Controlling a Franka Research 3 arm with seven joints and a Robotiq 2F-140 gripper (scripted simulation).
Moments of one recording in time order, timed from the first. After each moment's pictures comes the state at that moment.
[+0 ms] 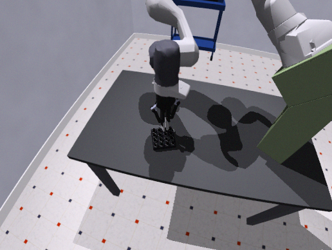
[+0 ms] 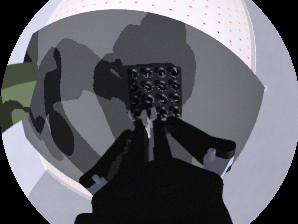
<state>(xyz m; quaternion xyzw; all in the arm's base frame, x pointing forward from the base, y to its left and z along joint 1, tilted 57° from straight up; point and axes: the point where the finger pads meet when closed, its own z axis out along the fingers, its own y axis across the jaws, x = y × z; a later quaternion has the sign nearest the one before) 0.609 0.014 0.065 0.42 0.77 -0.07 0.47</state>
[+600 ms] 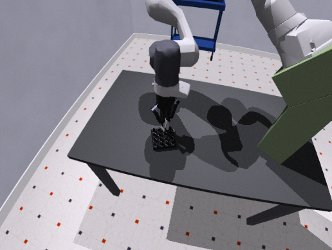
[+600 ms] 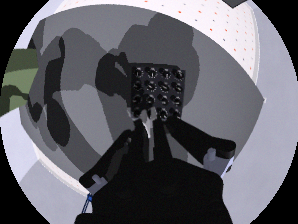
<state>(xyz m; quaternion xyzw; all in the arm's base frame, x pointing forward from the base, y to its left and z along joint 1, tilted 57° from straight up) 0.609 0.014 0.065 0.38 0.80 -0.09 0.47</state>
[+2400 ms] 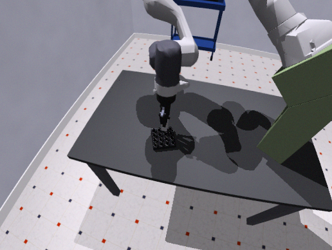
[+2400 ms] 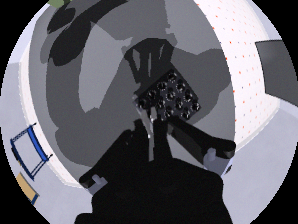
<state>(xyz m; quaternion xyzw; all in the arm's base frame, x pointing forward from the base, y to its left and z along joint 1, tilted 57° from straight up) 0.610 0.015 0.065 0.04 0.88 -0.26 0.40</state>
